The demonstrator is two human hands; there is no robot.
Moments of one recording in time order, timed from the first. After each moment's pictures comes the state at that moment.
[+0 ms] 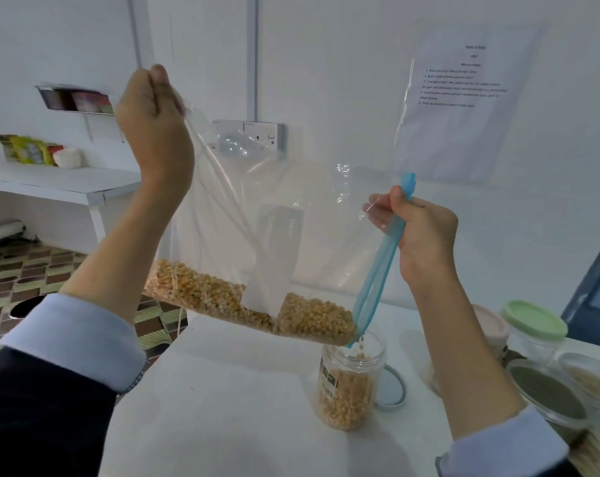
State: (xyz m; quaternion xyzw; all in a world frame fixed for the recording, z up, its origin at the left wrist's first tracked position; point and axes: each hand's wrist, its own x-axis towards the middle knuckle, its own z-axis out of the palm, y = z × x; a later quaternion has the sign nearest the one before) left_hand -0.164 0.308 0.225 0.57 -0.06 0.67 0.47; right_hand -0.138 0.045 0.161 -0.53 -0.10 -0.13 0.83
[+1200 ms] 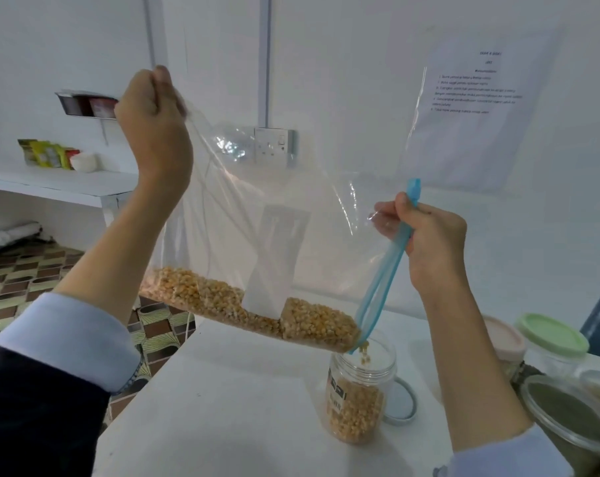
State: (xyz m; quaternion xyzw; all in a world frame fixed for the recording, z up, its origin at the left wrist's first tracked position) left_hand -0.163 0.327 0.232 0.59 -0.06 0.68 0.44; right_hand -0.135 0.049 0.163 -0.52 -0.11 -0.13 0.84
